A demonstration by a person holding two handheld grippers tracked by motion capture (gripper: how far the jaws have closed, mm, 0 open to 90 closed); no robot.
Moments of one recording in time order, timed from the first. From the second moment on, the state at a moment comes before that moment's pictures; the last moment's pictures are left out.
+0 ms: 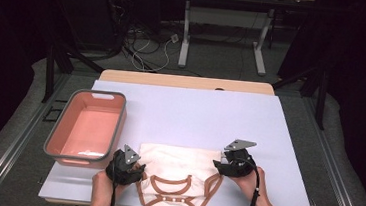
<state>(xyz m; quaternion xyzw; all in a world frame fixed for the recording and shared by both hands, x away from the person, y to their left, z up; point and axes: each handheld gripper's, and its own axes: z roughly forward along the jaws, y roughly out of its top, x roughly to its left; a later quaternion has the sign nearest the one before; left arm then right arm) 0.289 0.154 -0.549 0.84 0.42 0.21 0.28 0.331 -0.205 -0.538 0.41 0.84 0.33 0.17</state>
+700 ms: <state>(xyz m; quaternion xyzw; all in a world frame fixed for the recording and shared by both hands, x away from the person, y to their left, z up) 0.285 0.175 -0.556 0.83 0.43 0.15 0.31 0.358 -0.205 -0.554 0.41 0.84 0.33 0.14</state>
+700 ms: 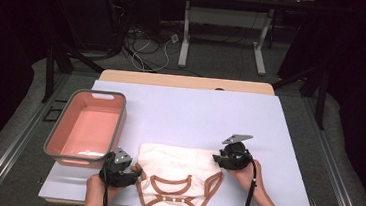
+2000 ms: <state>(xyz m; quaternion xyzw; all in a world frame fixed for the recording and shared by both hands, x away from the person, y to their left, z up) 0.305 0.142 -0.563 0.83 0.39 0.19 0.35 0.374 -0.202 -0.552 0.42 0.83 0.30 0.23</state>
